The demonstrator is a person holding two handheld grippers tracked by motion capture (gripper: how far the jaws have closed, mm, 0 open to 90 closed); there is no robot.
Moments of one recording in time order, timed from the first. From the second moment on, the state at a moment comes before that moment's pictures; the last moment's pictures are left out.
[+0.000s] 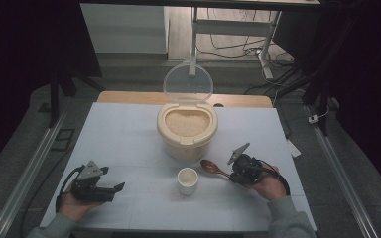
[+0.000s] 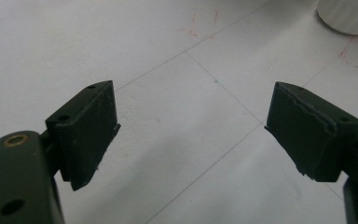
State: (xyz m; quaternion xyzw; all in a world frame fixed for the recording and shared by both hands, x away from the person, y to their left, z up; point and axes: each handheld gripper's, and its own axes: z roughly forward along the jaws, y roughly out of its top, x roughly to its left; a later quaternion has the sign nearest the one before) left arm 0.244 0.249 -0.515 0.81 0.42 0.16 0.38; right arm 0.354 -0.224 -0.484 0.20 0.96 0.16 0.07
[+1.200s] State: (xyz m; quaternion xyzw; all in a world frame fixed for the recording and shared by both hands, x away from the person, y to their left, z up) left arm 0.244 0.248 -0.516 0.81 0.42 0.16 0.37; right arm 0.314 -0.206 -0.424 0.13 0.95 0.26 0.10
